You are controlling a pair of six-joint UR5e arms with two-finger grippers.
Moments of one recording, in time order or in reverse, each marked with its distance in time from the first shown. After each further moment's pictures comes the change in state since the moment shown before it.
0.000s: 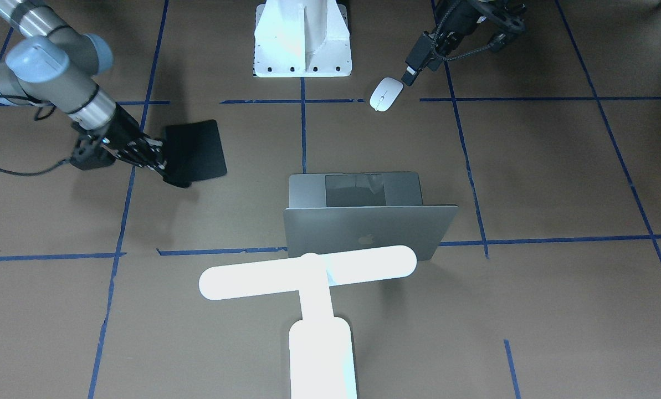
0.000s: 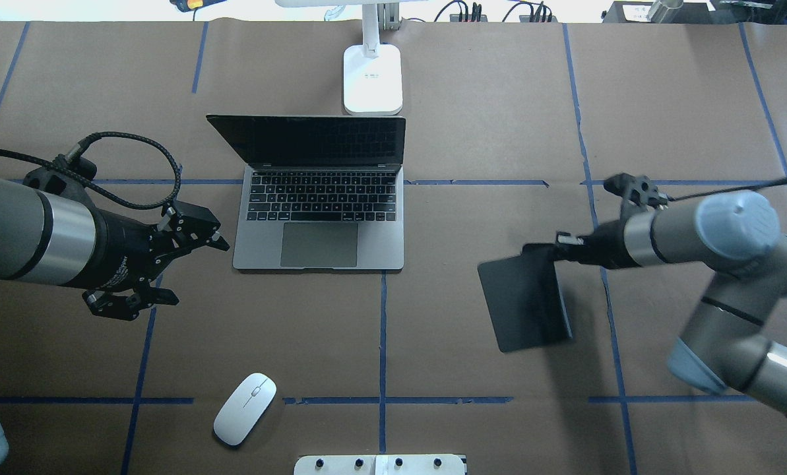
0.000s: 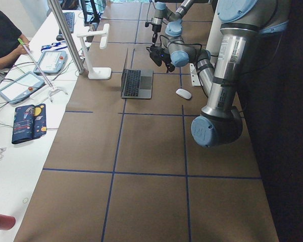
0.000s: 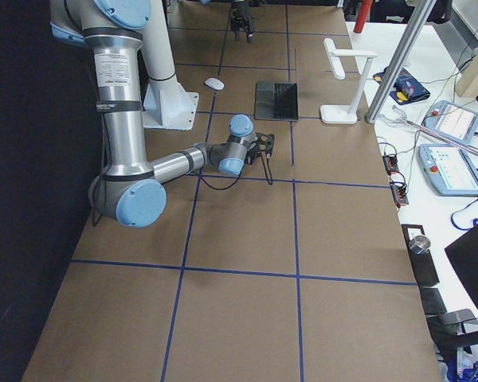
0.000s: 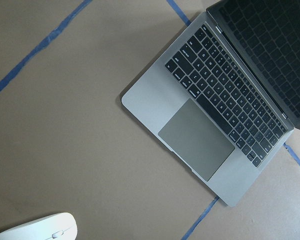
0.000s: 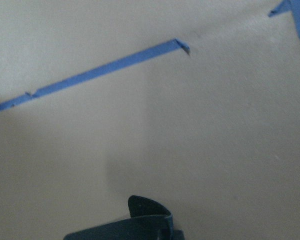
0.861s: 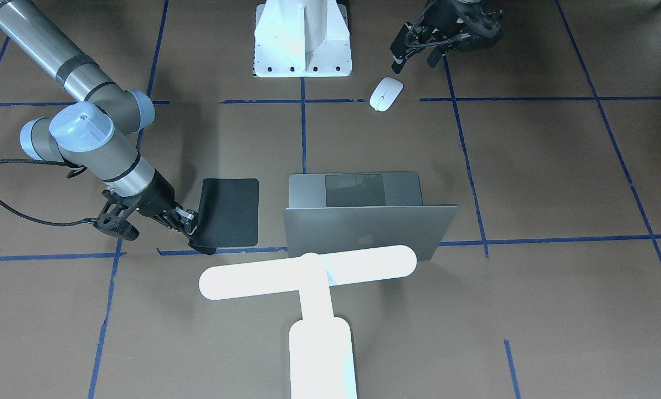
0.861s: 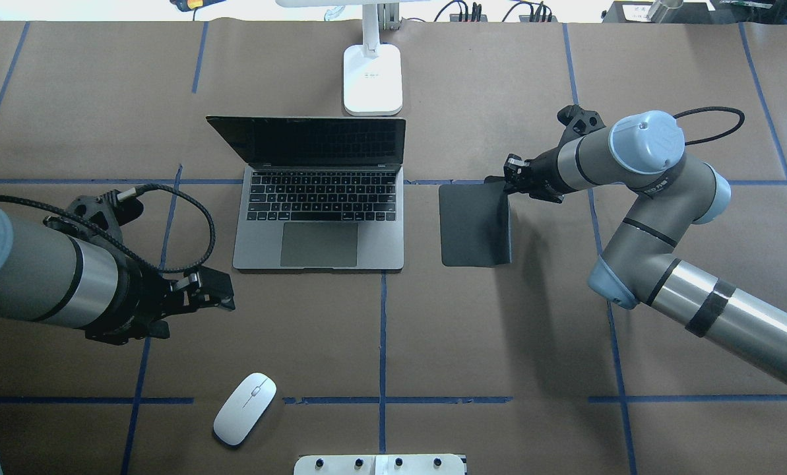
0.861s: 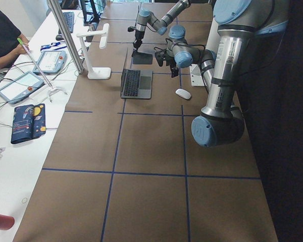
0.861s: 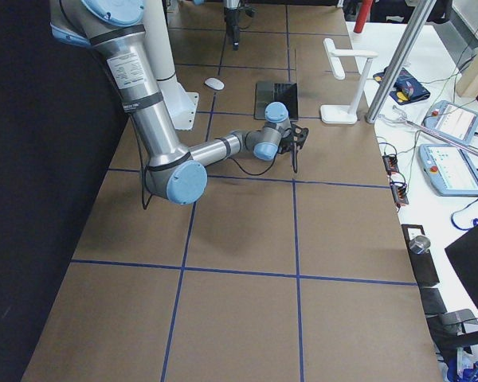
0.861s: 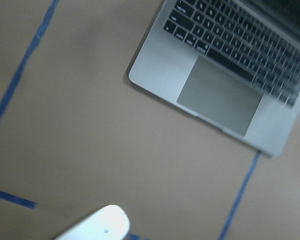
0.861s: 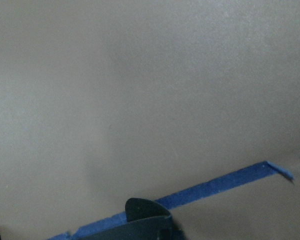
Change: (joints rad) left arm 0.094 0.017 -0.025 0.139 0.004 0.494; right arm 0.079 0.259 -0.246 -0.055 -0.002 0.136
